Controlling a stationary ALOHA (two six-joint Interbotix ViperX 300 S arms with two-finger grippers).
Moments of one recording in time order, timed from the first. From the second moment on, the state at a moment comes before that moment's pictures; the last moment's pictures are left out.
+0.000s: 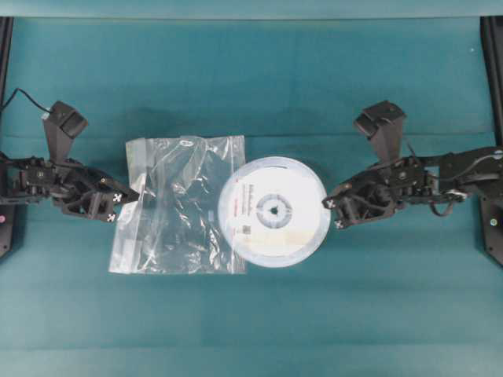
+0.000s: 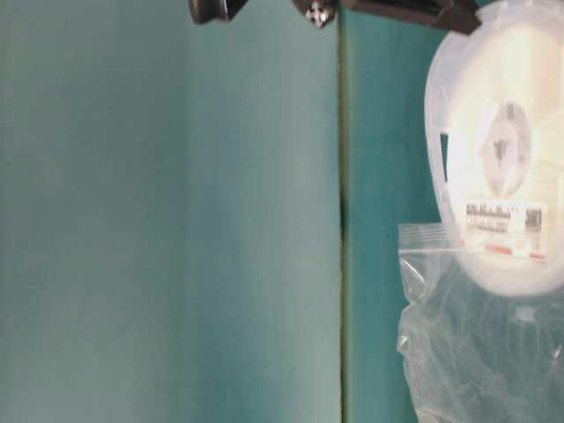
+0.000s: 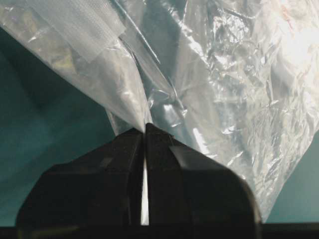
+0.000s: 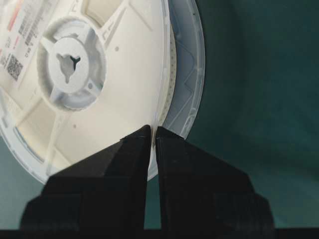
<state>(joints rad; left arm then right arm) 0.16 -0.17 1.28 0.01 -0.40 -0.92 -0.10 -0.09 1.02 0.08 -0.05 0.92</state>
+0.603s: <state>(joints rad) 0.16 -0.17 1.28 0.01 -0.40 -0.92 -0.13 -0.26 1.16 0.08 -0.01 0.94</state>
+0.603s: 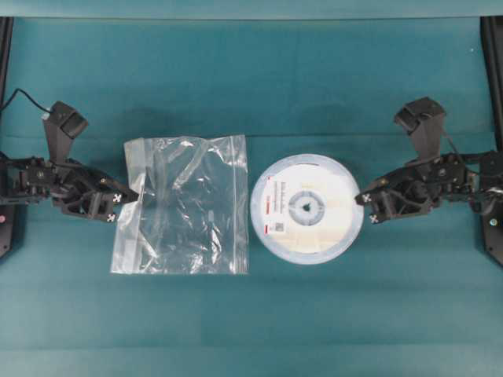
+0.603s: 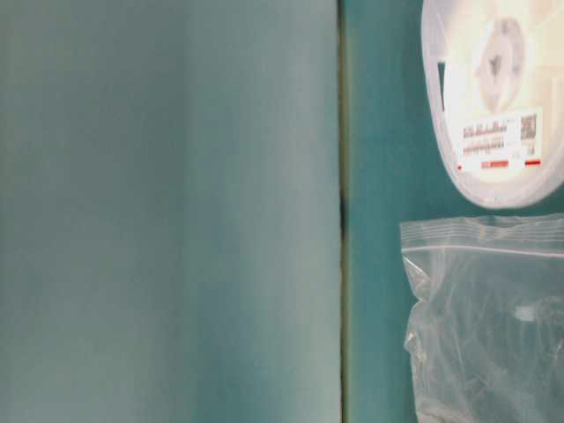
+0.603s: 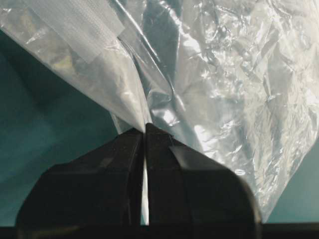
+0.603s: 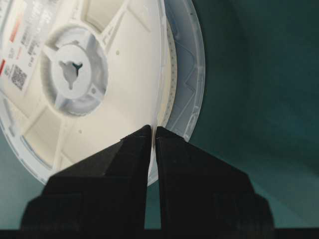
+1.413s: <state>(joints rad) 0.16 -0.16 1.26 0.01 -0.36 -0.92 -0.13 -0.34 1.20 0.08 0.05 0.95</state>
